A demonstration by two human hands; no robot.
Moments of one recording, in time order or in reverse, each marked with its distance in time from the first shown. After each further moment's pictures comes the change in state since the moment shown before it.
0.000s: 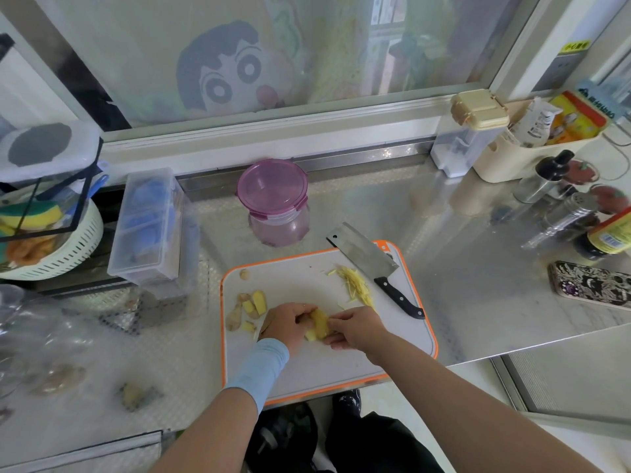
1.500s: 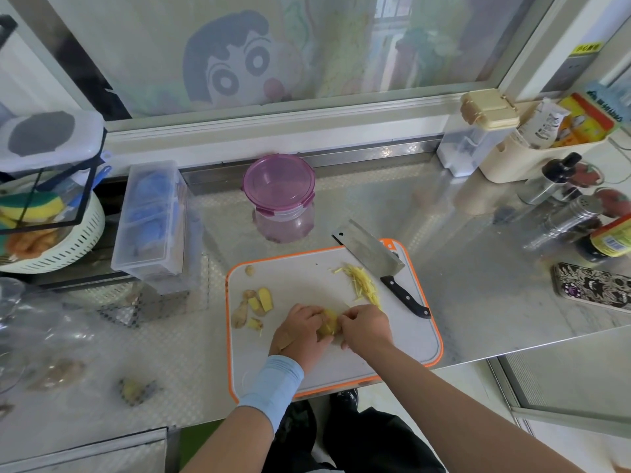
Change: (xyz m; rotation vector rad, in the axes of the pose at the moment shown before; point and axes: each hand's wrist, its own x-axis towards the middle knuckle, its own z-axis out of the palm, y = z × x) left_hand -0.010 -0.018 0.017 0.453 0.092 0.412; right_hand -0.005 0.001 0.015 -0.493 0.298 -0.058
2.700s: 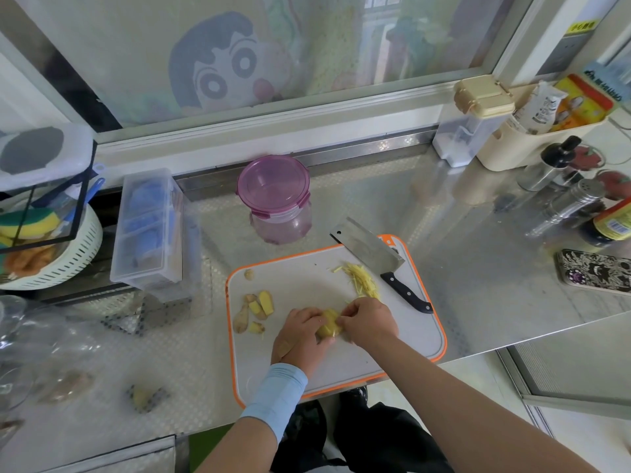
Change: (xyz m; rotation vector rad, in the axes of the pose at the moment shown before) left_hand -0.005 0.009 -0.007 -0.061 0.024 -0.125; right_hand 0.019 0.005 0.000 -0.092 0.033 -0.026
